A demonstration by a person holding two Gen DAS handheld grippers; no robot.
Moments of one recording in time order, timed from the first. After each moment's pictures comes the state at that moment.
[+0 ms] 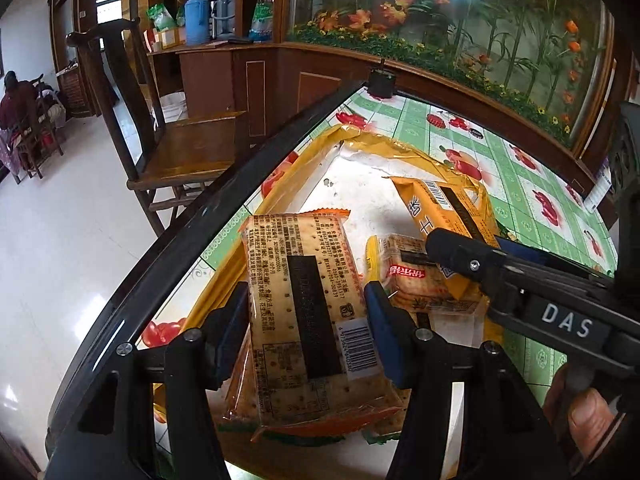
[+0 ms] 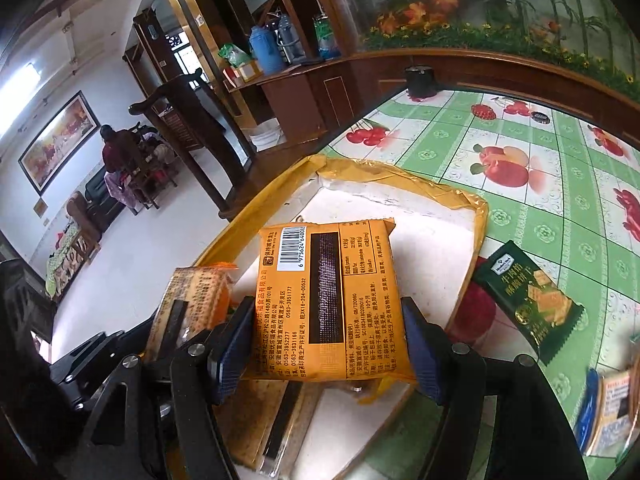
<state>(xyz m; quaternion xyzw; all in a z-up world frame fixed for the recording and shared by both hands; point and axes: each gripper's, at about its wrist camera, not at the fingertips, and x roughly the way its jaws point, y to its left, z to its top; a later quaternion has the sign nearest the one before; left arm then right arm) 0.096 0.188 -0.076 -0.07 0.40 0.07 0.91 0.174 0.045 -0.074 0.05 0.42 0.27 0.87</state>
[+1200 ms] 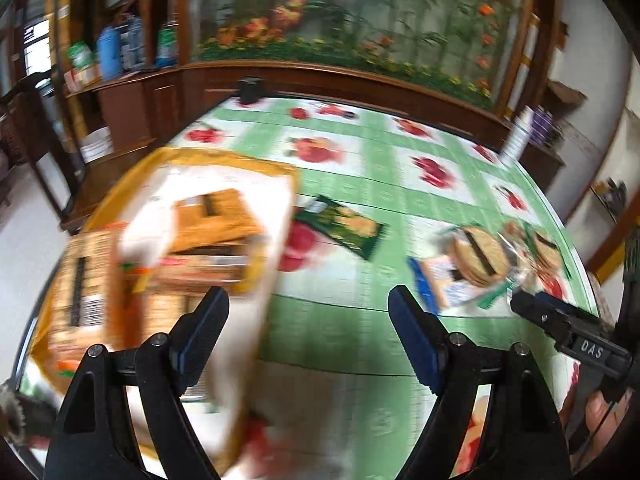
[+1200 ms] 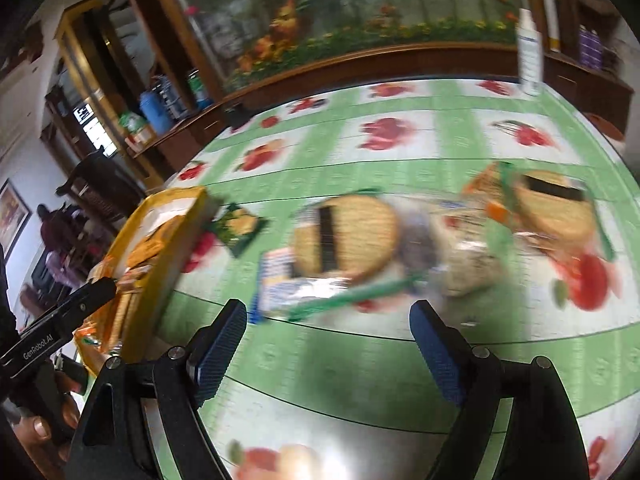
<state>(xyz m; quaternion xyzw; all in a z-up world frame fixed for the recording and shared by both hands) 0.088 0.033 -0.054 -0.02 0.39 -0.07 0.92 0.076 -0.212 -0.082 0.15 0.41 0.09 0.90</state>
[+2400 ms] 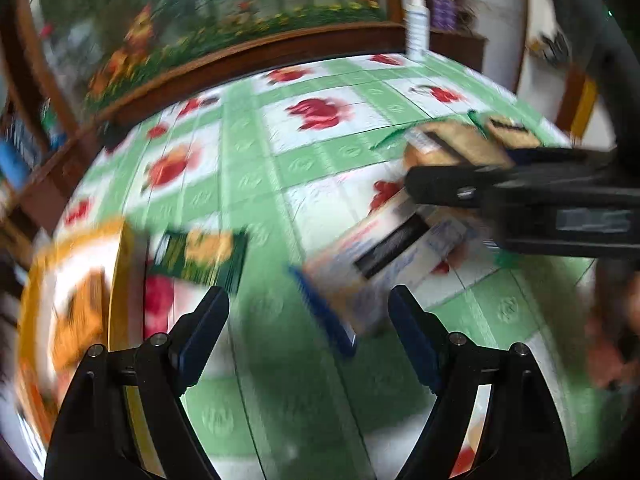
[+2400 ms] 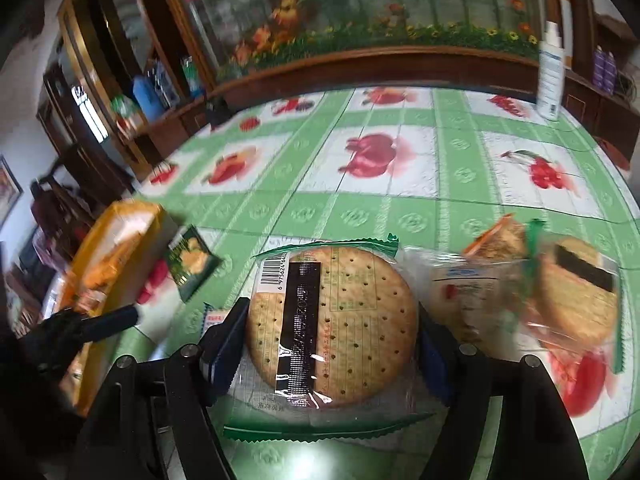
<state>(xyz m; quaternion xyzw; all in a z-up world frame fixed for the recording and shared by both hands) 0.127 -0.088 -0.090 0.21 0.40 -0.19 0.87 0.142 -0.227 -0.087 0.11 0.41 0.09 0.90</state>
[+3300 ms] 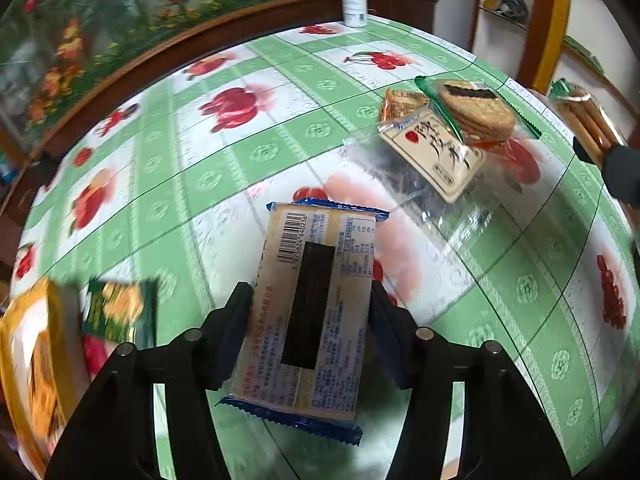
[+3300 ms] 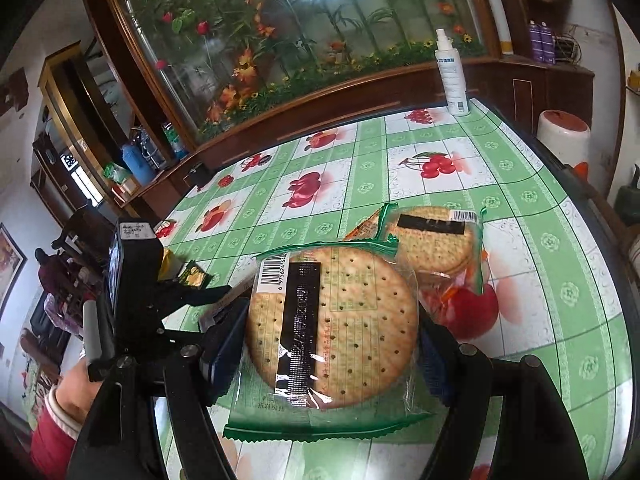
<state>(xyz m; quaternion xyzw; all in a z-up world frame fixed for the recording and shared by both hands) 0.134 -0.134 -0.106 0.23 0.44 -0.26 0.83 0.050 -0.310 -0.053 0.19 0.36 0.05 0.91</state>
